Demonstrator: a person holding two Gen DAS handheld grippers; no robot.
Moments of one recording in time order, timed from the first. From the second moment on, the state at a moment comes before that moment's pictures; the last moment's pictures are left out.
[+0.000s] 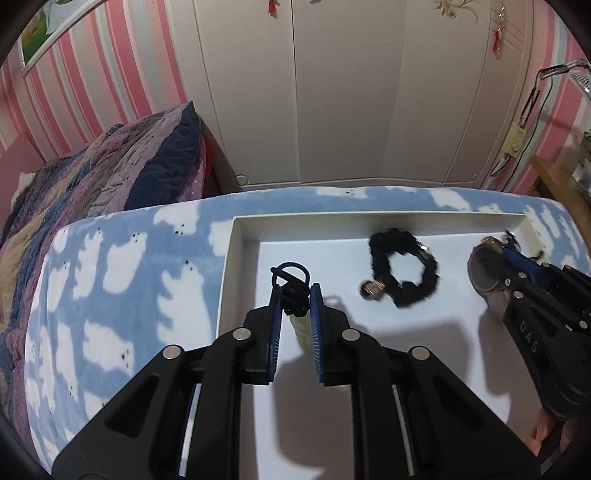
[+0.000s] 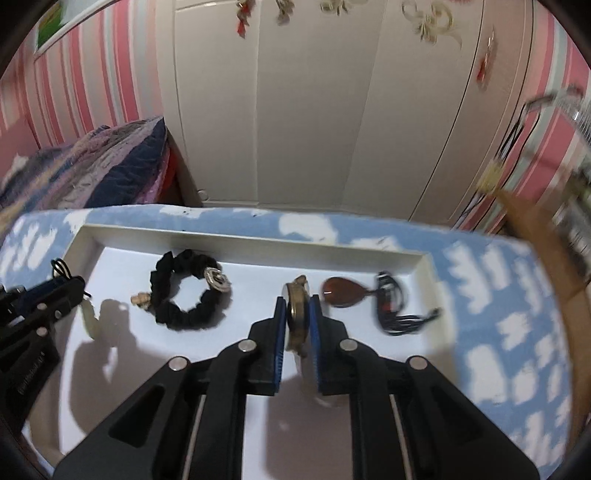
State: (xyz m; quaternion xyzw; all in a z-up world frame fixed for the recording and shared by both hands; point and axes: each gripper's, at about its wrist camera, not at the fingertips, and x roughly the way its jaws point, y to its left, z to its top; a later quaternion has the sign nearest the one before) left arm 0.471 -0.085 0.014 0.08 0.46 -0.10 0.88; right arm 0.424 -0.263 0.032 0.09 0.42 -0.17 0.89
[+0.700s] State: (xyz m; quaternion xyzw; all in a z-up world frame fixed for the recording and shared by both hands) left arm 0.483 -0.095 0.006 0.10 0.46 -0.09 0.88; right arm 0.439 -0.302 0.028 0.16 0.45 -0.11 0.87
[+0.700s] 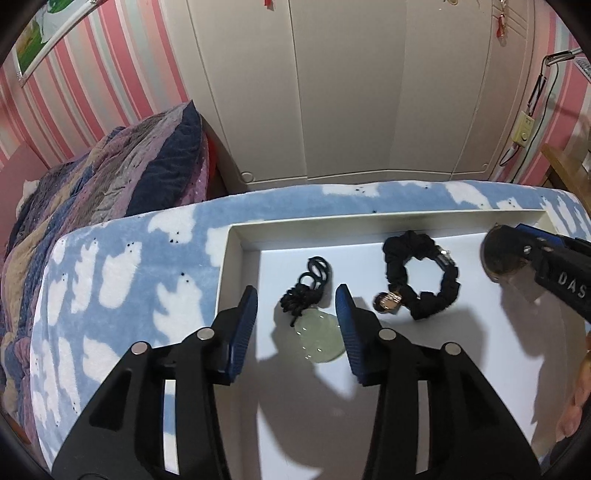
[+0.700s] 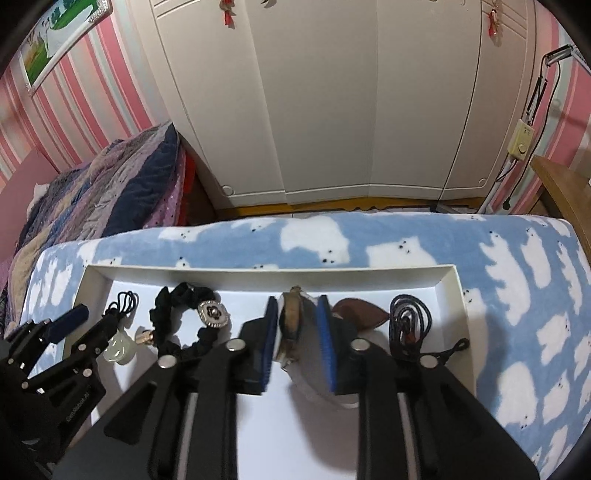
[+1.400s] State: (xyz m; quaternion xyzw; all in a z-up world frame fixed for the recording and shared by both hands) left arm 0.287 -0.042 0.085 0.09 0.41 -0.11 0.90; right arm 0.240 -0.265 0.080 0.12 0.40 -0.15 0.89
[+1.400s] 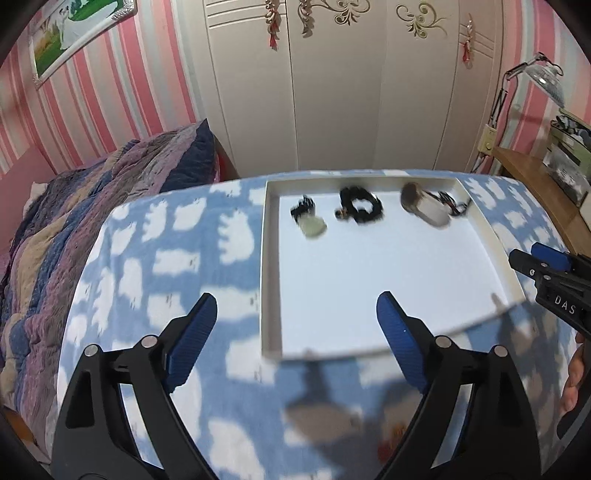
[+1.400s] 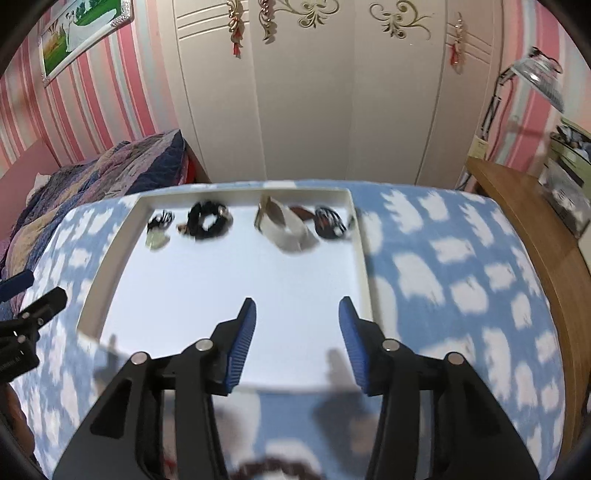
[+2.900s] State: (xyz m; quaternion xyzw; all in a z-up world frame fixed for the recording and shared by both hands) left arm 0.201 -0.076 -0.034 0.10 0.49 -0.14 0.86; right arm 0.138 -0.237 -0.017 0.12 0.45 -0.17 0.87
